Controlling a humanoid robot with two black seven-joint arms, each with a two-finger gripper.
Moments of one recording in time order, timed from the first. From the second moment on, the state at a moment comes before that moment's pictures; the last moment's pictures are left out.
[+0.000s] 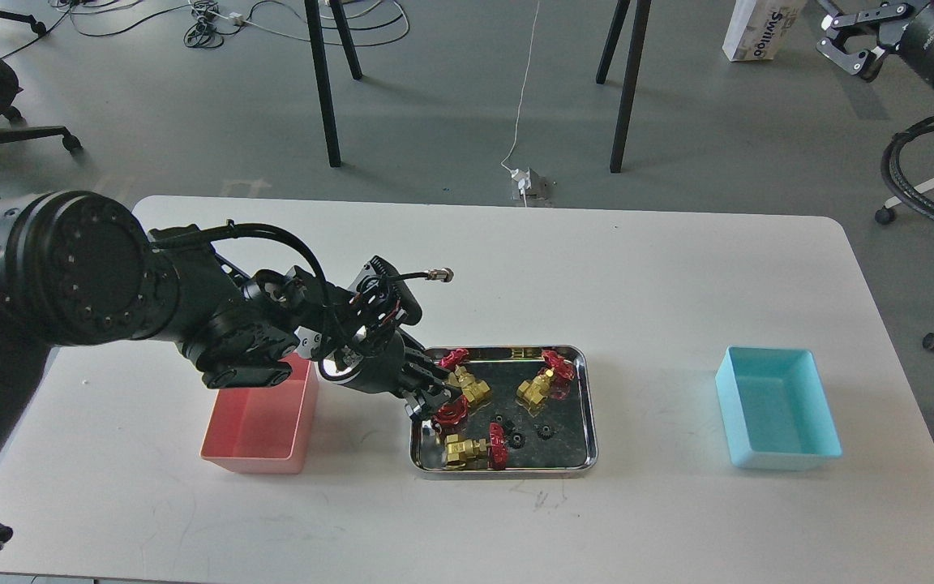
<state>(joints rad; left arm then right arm) -1.52 -0.04 1.17 -1.05 0.86 0.21 -0.49 1.02 -0.64 0.77 0.80 0.18 0.23 -0.08</state>
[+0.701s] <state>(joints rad) -1.80 0.54 1.12 -1.47 1.06 0.27 -0.49 1.13 -0.58 0.78 0.81 0.18 0.10 -0.08</state>
